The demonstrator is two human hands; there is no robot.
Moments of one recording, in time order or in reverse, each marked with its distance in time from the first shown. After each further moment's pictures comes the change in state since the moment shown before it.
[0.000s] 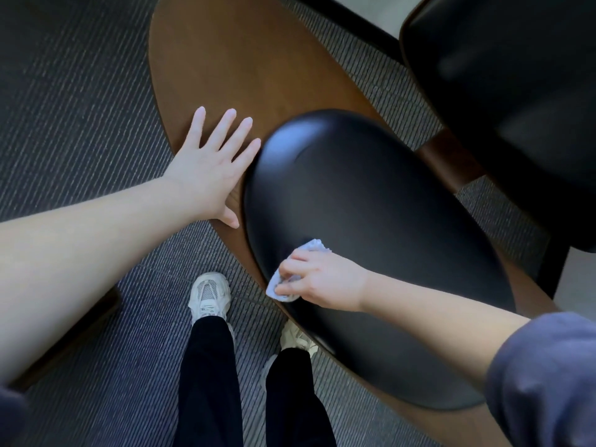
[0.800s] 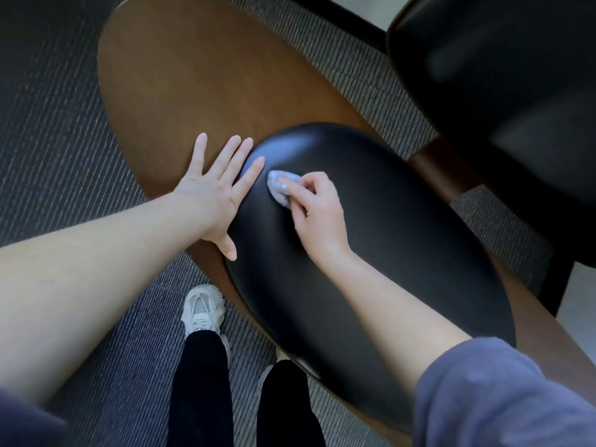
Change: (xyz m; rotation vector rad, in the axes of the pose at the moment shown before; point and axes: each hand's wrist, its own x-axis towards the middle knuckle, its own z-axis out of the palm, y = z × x) left_hand 0.041 0.020 -0.025 -0.166 -0.355 0.040; right_hand 0.042 0.071 -0.026 0.309 0.775 0.858
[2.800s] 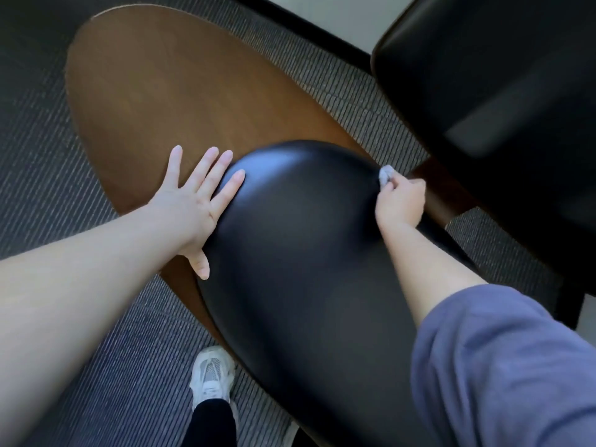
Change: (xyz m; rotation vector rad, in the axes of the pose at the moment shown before) left_hand -0.005 0.013 -0.018 0.032 -0.151 -0.125; right_hand 0.059 0.133 -0.065 -0.160 0.213 0.837
